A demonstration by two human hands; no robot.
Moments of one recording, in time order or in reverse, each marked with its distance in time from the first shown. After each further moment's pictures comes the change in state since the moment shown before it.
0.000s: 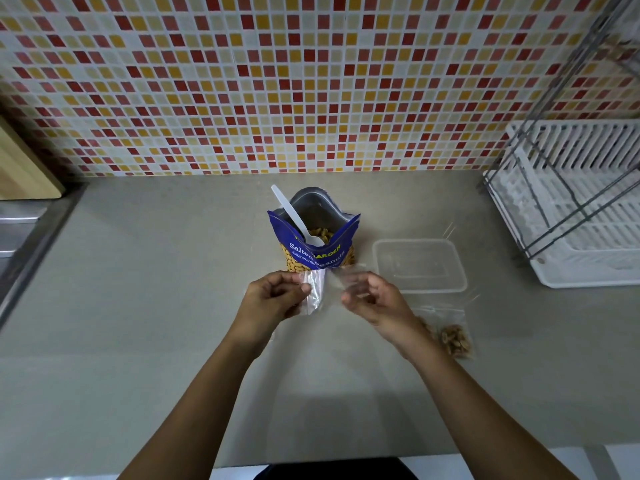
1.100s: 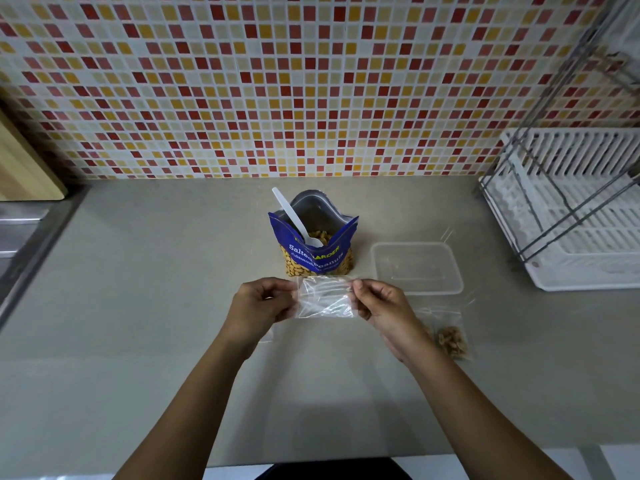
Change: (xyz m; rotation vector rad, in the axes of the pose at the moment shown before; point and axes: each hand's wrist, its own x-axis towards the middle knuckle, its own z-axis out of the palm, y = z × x) left_hand -0.009 0.009 -0.010 0.193 0.084 -0.059; right_hand -0.004 -0.001 0.004 0.267 0.128 0.122
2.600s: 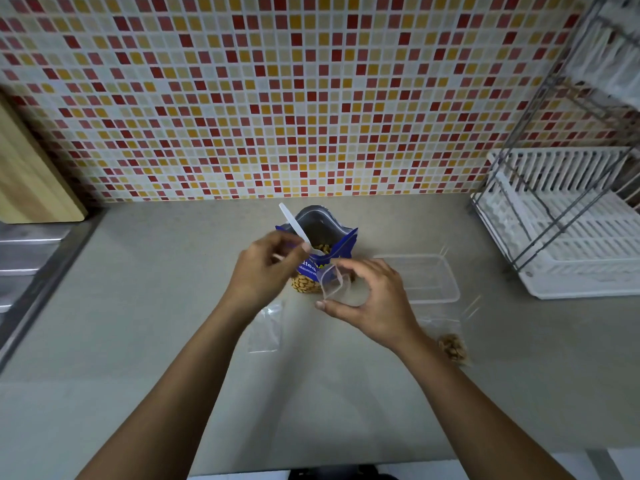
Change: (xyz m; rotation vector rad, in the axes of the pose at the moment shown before) left_hand -0.028 0.081 0.003 0.395 0.076 0.366; right_hand -0.031 -0.050 0.021 -0.882 0.079 -0.724
